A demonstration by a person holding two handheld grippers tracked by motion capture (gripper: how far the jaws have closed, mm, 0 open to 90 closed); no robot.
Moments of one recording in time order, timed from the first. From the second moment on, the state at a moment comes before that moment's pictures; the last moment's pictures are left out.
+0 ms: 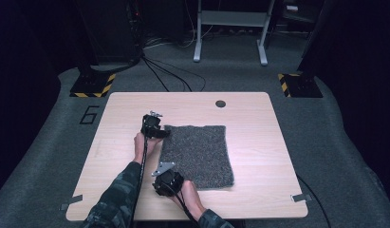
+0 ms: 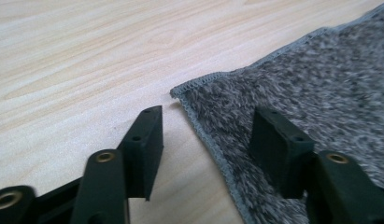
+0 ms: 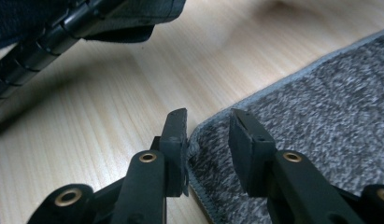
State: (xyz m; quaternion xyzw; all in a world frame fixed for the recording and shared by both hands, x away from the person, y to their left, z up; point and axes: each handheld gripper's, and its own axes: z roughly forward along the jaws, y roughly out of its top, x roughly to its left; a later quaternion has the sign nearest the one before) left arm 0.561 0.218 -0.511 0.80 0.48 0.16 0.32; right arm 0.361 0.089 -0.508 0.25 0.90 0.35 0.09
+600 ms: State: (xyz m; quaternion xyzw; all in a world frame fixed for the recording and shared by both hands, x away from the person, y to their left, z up) left arm 0.552 0.205 -0.512 0.80 0.47 0.18 0.32; right arm 0.354 0.096 -0.516 0.25 0.90 0.35 0.11
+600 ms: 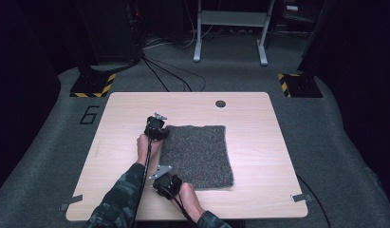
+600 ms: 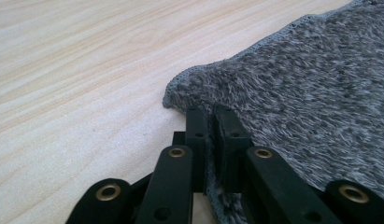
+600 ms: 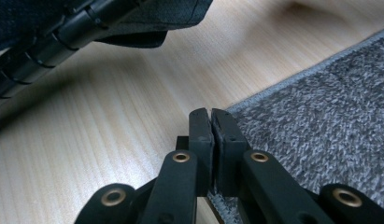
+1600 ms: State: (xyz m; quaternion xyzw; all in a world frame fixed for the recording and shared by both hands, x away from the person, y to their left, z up) left arm 0.530 0.209 -0.453 0.82 0.44 0.21 0.32; right arm 0.321 0.071 -0.459 0.23 0.85 0.45 0.13
